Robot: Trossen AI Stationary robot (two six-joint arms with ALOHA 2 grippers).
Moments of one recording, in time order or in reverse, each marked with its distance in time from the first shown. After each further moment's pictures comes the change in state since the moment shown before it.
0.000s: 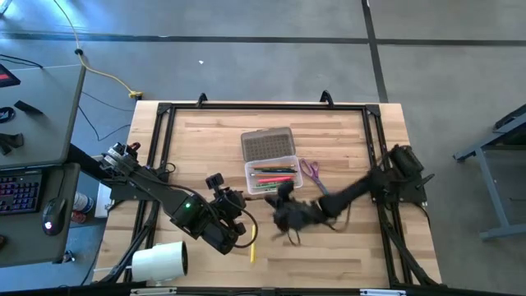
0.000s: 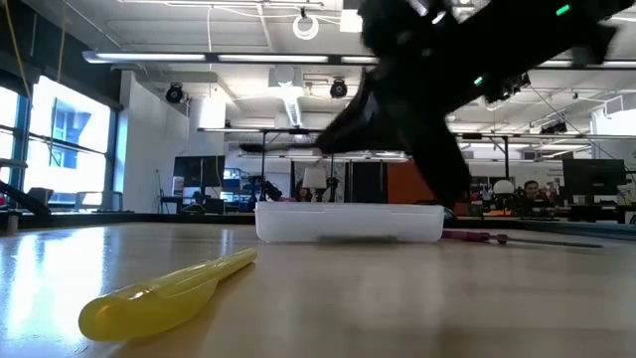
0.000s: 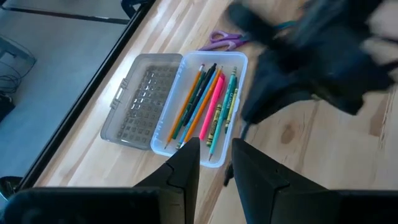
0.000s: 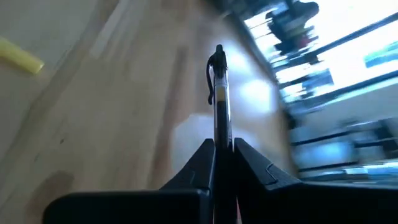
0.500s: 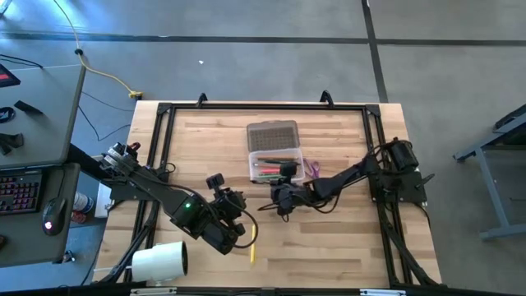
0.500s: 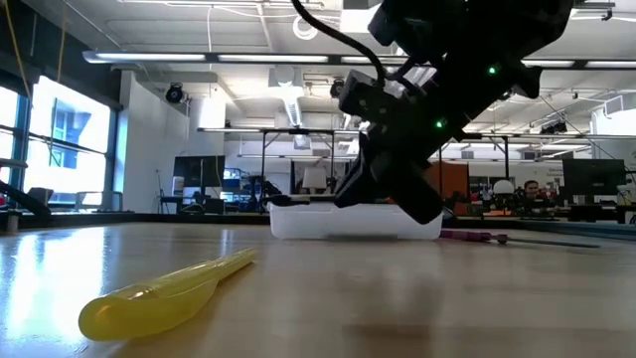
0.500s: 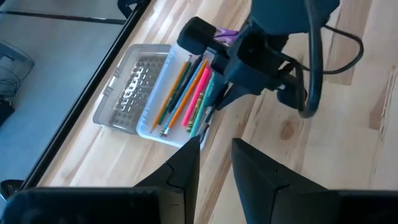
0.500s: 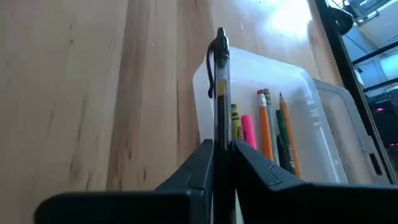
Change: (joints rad) left arm 0.000 0.000 0.000 0.001 0.012 0.026; right arm -0.184 0.002 0.001 -0.229 -0.150 0.349
